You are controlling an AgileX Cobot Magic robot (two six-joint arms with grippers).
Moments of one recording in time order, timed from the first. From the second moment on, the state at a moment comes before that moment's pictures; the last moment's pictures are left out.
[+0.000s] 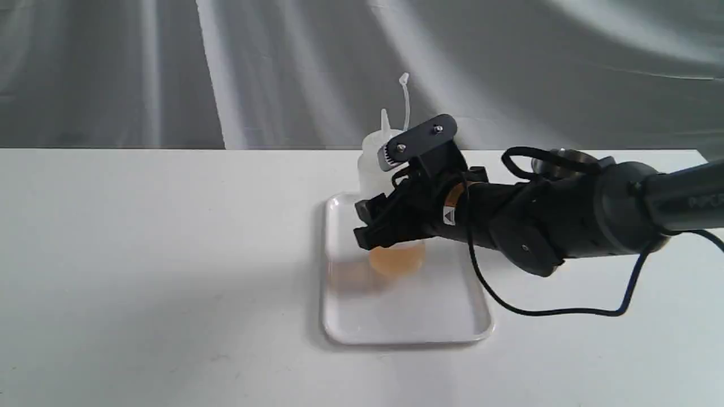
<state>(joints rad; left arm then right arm) -0.06 0.00 0.00 0.03 0.27 0.04 0.29 2.06 -1.19 -0.36 -0.30 0.18</state>
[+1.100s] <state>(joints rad) -0.06 0.00 0.00 0.03 0.27 0.04 0.29 2.06 -1.19 -0.35 -0.21 0.17</state>
